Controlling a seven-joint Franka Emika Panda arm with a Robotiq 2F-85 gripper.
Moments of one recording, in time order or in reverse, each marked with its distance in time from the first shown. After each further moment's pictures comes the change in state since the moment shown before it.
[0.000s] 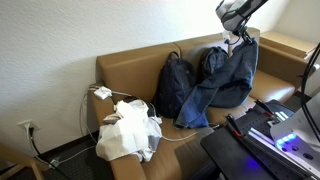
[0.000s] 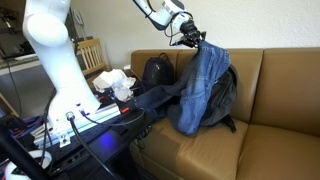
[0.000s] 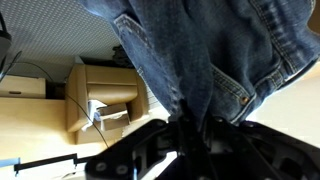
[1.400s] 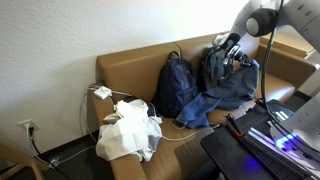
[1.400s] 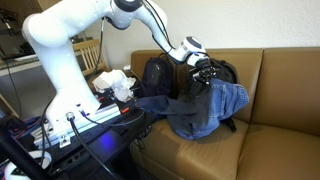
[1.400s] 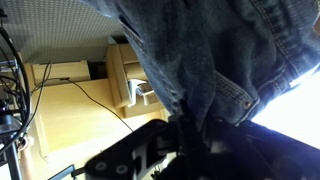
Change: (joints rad) arm 0.024 0.644 -0.243 0.445 0.276 -0.050 0.122
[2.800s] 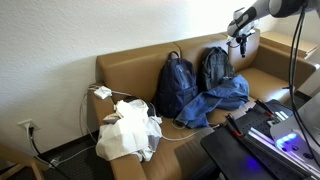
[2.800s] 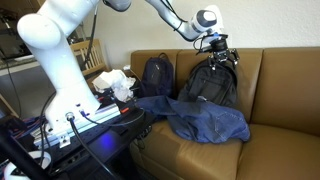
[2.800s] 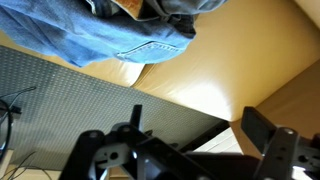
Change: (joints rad) arm -0.212 -0.241 0.101 -0.026 0.314 0.387 -0.450
